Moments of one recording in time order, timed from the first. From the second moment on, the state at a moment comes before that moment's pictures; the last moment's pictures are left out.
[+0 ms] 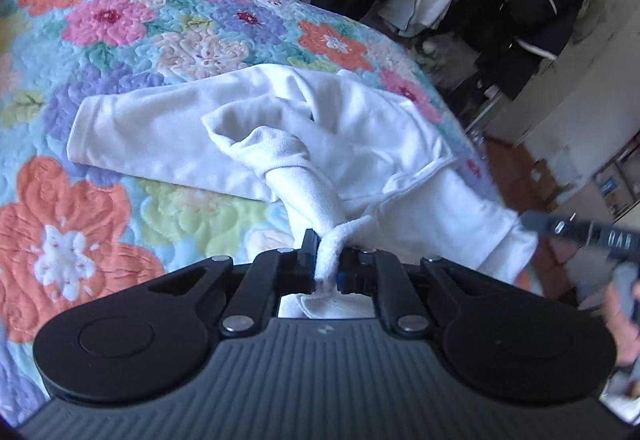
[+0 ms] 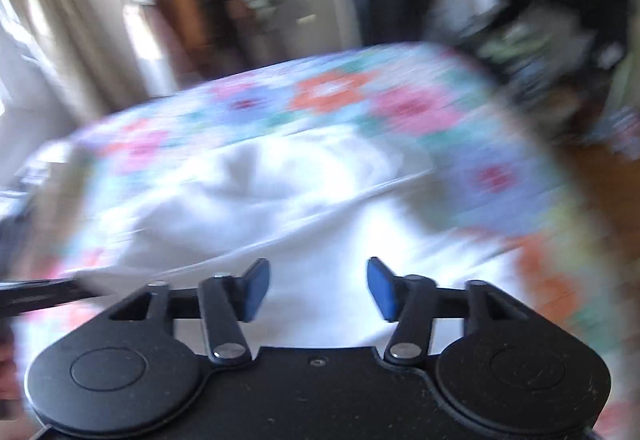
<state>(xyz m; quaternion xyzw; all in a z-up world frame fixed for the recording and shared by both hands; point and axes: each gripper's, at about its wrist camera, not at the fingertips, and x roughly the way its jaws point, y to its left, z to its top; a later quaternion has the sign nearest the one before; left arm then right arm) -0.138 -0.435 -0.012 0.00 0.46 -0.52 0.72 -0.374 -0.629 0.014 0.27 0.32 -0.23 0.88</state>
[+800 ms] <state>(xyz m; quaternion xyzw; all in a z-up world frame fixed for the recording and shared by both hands) -0.122 -0.410 -0.028 -0.09 0.51 -0.50 0.70 -0.288 -0.535 -0.007 0.01 0.35 -0.21 0.91</state>
